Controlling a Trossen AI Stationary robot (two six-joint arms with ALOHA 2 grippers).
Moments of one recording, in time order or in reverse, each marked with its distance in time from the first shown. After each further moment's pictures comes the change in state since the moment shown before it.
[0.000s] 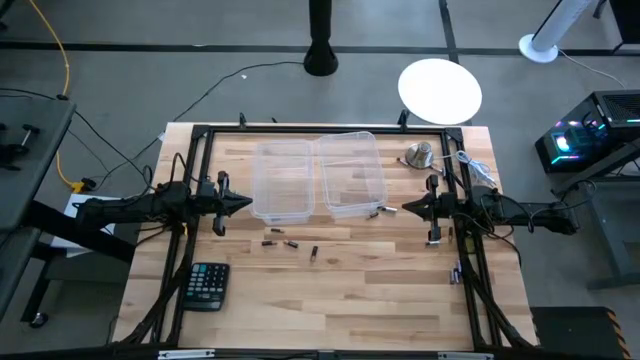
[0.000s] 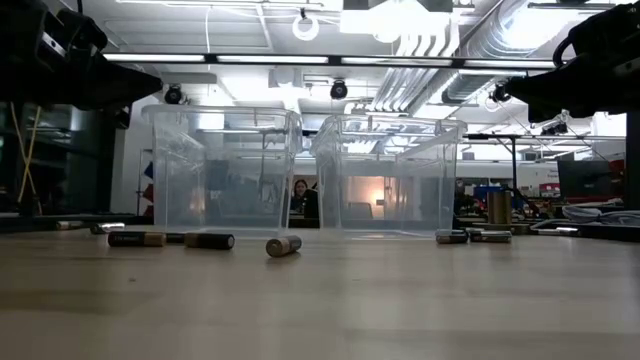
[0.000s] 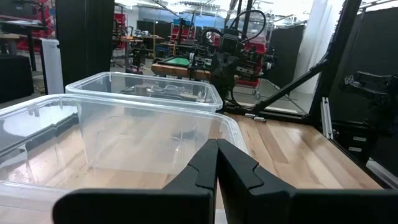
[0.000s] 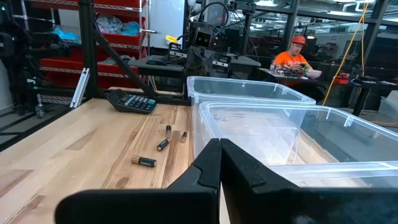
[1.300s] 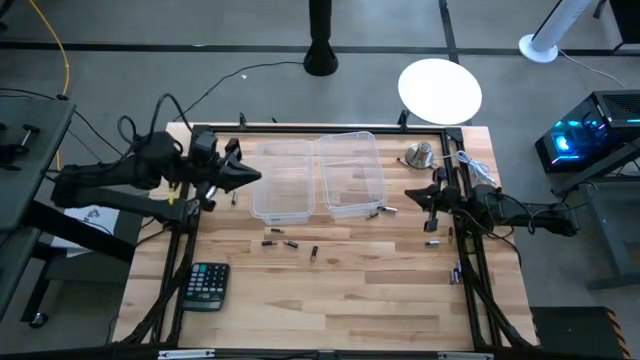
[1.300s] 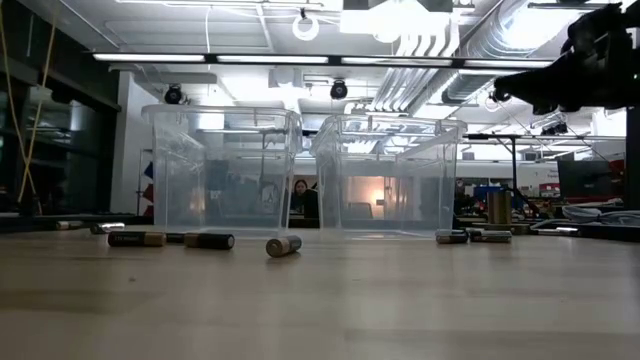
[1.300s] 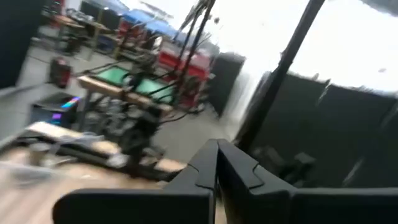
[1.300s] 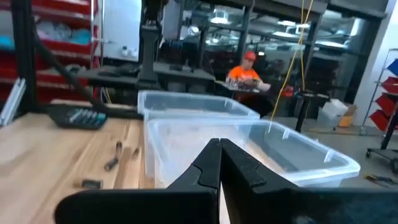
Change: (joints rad) left arm -0.019 0.792 0.923 0.010 0.195 -0.337; right arm -0.015 0.000 0.002 0.085 0.167 -0.053
